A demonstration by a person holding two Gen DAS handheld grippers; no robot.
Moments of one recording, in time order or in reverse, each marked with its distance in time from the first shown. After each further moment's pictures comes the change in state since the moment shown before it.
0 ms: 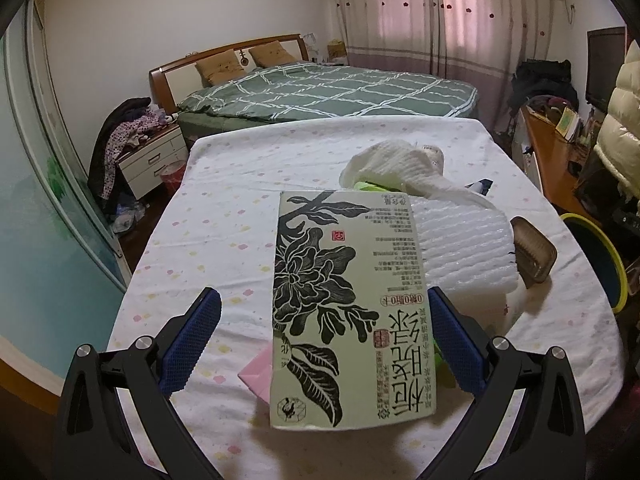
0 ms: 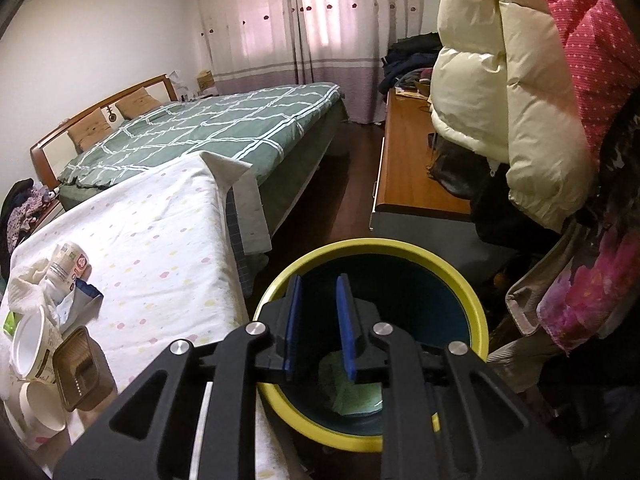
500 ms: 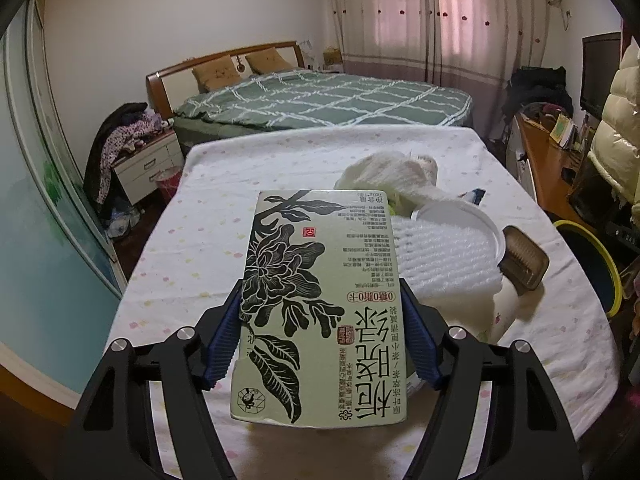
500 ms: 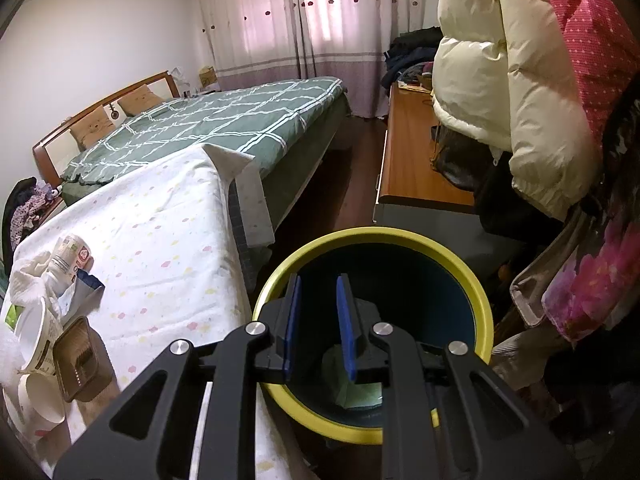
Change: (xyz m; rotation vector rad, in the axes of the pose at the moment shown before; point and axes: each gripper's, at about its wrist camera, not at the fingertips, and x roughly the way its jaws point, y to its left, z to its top) left arm -0.006 -0.002 0.003 -0.004 -0.037 -0.023; right arm 0.001 -0.006 -0.007 0.008 0.011 0.015
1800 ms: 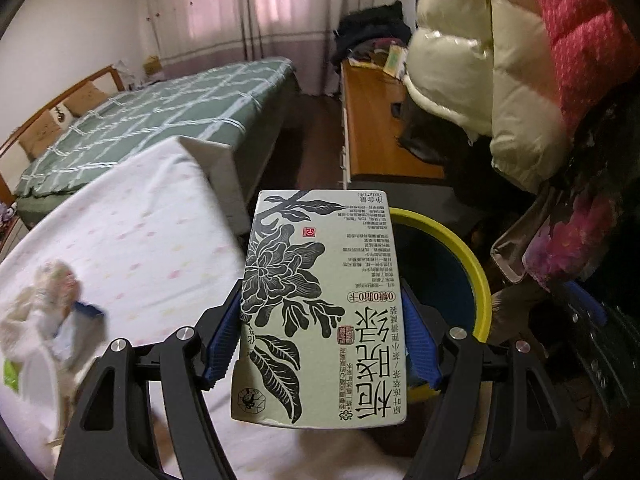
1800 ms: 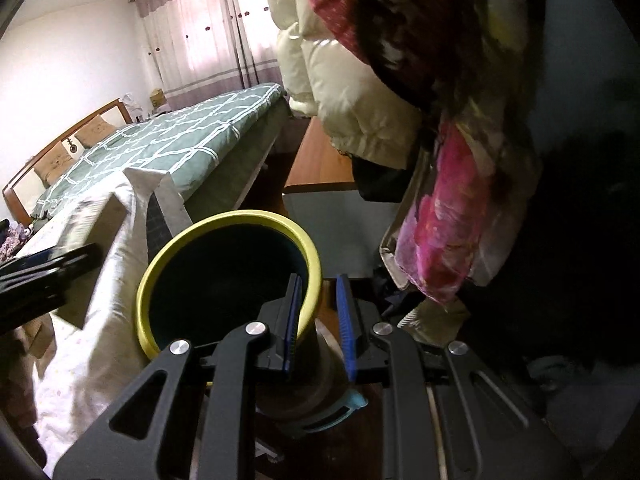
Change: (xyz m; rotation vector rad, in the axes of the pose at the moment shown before) left arm 0.054 -0.388 0.055 0.392 0.090 -0.458; right arm -0.051 -0.154 -0.041 0.150 -0.008 -0.110
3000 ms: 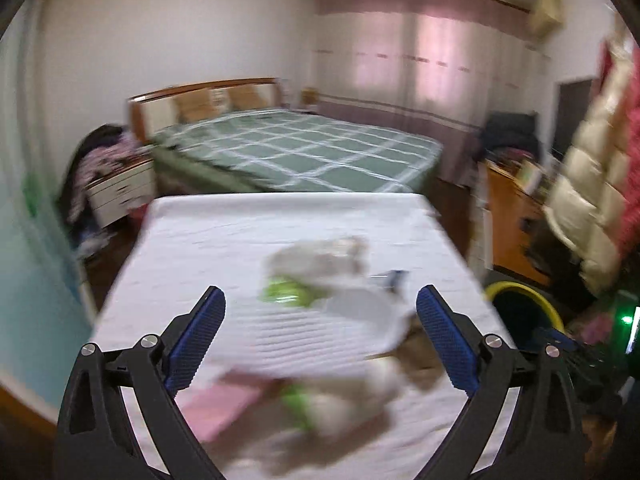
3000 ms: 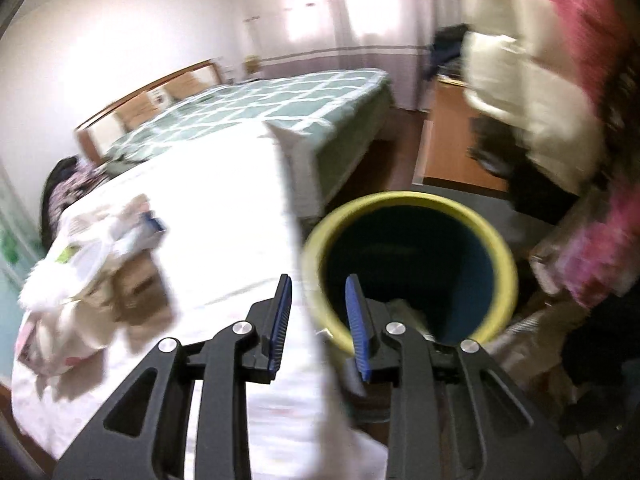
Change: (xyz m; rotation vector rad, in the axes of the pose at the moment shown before) left arm -0.249 0.245 -0.139 -0.430 -0.257 0.383; right arm -0.023 0.188 -0.028 -0.258 0.065 0.321
